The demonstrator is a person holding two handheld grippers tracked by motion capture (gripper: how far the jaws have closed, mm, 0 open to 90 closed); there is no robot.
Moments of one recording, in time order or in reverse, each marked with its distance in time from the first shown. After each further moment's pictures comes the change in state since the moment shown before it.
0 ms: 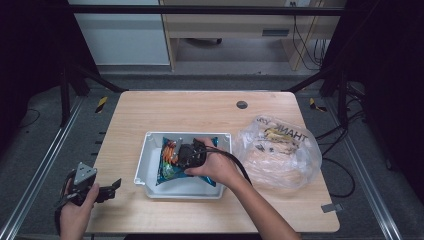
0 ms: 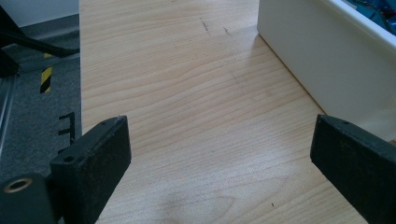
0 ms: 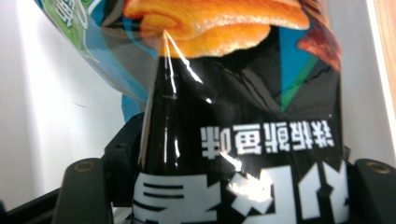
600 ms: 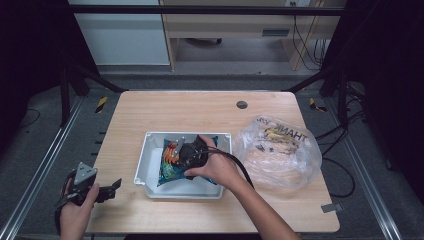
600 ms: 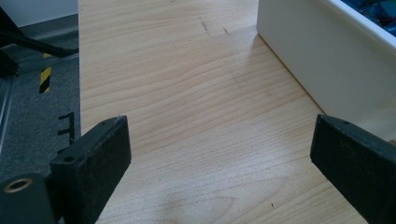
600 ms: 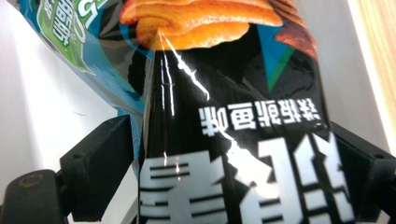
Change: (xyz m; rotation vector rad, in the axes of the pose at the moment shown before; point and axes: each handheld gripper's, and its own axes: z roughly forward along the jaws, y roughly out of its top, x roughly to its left) left arm 0.000 0.000 0.000 0.001 -0.003 0.000; right arm 0.001 -0.003 -0.005 -0.026 -0.019 0.064
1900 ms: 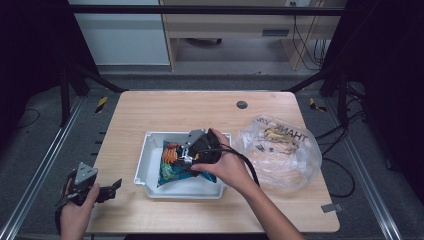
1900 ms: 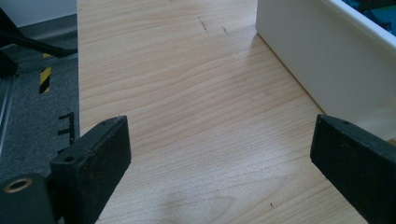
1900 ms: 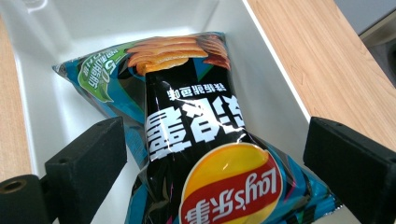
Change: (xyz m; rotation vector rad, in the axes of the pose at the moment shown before) left arm -0.001 0.000 0.000 0.004 -0.001 0.004; right arm -0.006 -0.015 -0.052 -0.191 -0.043 0.166
